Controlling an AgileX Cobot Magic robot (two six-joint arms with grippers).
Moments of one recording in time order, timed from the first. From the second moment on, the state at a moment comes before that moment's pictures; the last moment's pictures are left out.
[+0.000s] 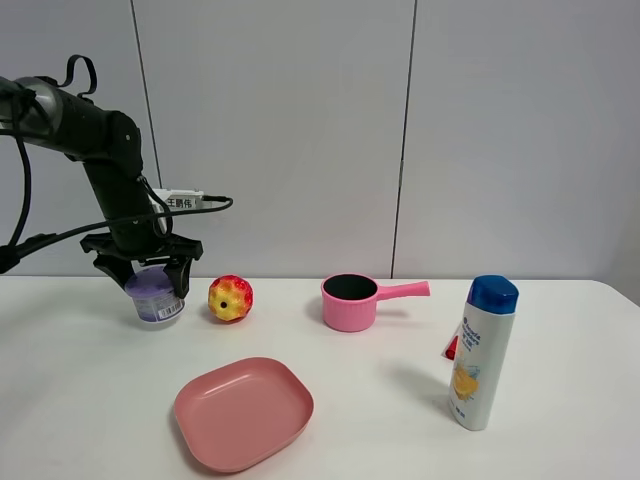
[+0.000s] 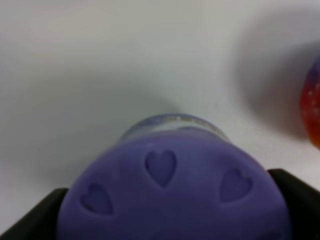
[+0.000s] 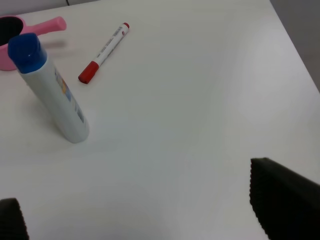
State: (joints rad) left arm -0.15 2.30 -1.86 0.03 0.88 -0.04; right arm 0.02 0.00 -0.50 0.07 1.06 -0.02
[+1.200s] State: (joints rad) left arm -0.23 1.65 -1.87 0.18 1.21 -0.01; right arm 0.02 0.00 -0.50 0.07 1.06 -0.02
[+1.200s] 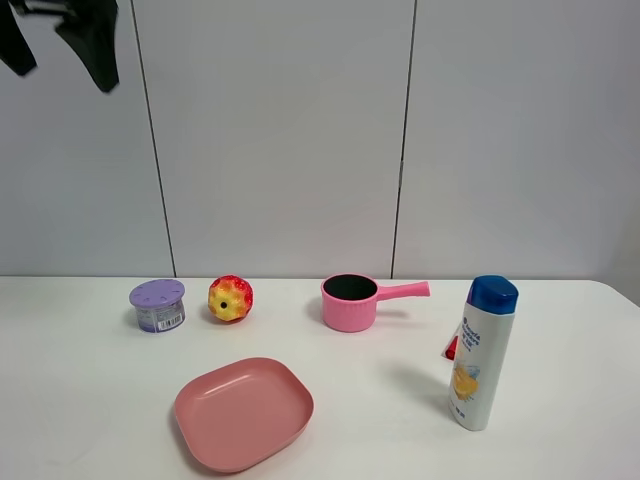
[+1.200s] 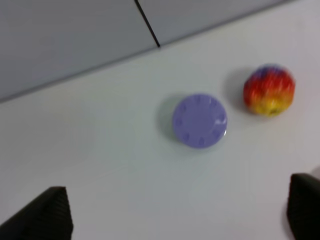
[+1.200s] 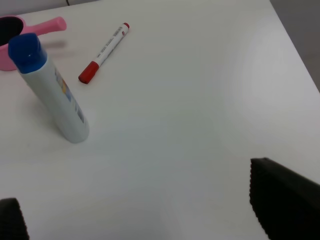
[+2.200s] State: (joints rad) left arm -0.23 0.45 -0.75 0.12 1.22 -0.17; right arm 0.02 0.00 -0.50 0.07 1.06 -0.02
